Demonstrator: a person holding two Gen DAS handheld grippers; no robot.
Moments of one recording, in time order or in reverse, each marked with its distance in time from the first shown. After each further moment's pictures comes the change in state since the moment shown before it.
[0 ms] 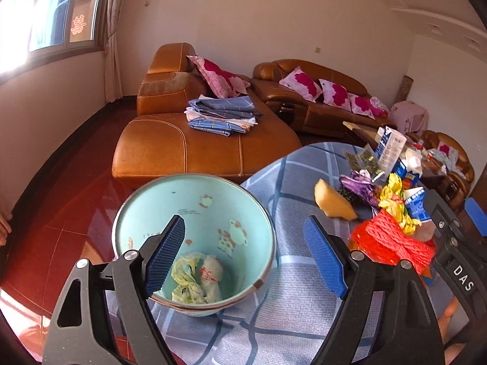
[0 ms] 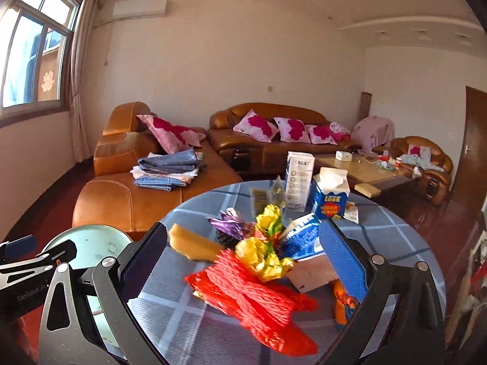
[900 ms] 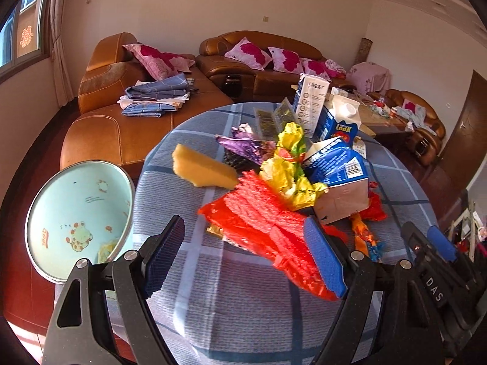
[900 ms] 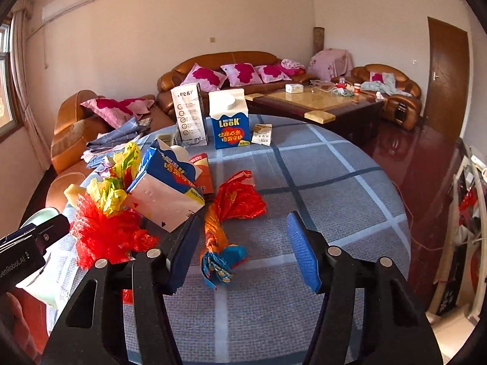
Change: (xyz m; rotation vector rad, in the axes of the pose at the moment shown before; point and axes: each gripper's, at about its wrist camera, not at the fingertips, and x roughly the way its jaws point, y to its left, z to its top) left arm 0.026 -0.157 -0.019 0.139 0.117 -0.167; right arm 0.009 -0.150 -0.063 0.232 0.243 -0.114
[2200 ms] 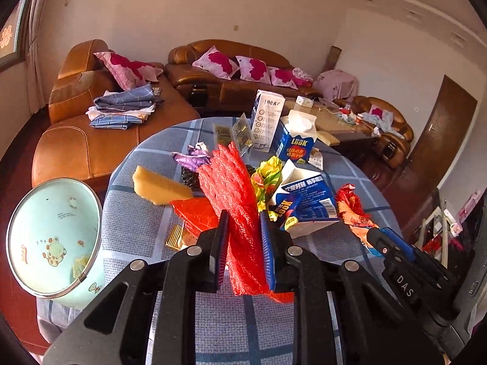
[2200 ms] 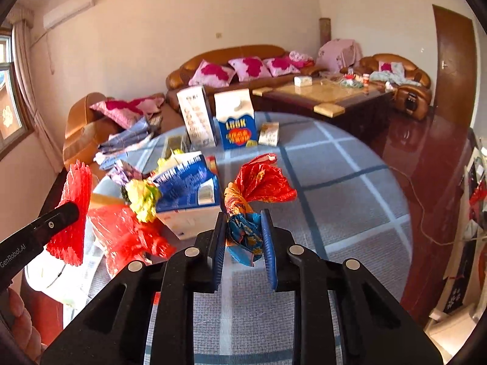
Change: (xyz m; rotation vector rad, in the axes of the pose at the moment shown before) left arm -0.023 -0.011 0.012 0.017 -0.055 -0.168; right arm -0.016 -0.007 0.019 0.020 0.009 0.062
